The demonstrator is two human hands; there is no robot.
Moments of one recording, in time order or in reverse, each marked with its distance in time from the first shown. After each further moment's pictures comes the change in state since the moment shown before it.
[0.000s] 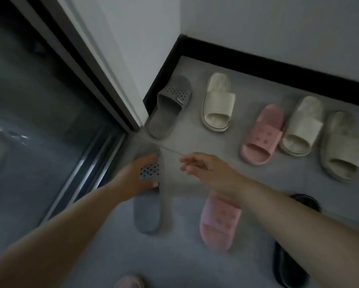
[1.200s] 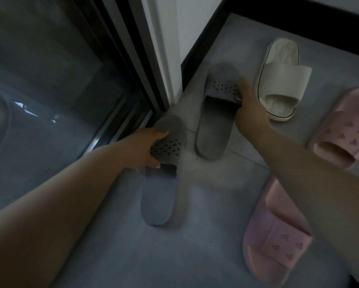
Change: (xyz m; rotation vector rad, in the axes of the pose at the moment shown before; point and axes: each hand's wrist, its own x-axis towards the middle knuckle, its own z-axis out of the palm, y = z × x) left_hand 0.076 -0.087 -0.049 0.438 -0.189 0.049; right_hand 0.191 0.043 -0.010 -0.559 0.548 -0.033
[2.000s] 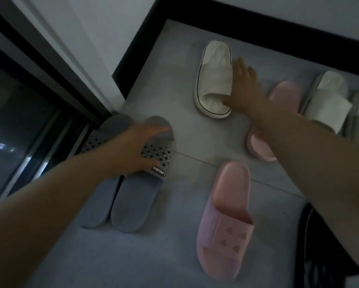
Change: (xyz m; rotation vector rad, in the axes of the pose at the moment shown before) left_hand 0.036 0.103 0.009 -0.079 0.155 0.275; right_hand 0.037 0.085 -0.102 -0.422 -0.005 0.036
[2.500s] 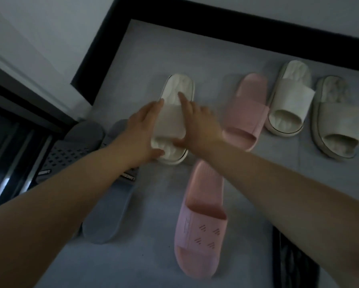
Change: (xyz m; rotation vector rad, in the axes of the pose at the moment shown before) left_hand 0.064 0.049 0.039 0.074 0.147 0.019; right_hand -0.092 -0.024 0.026 0.018 0.029 -0.160
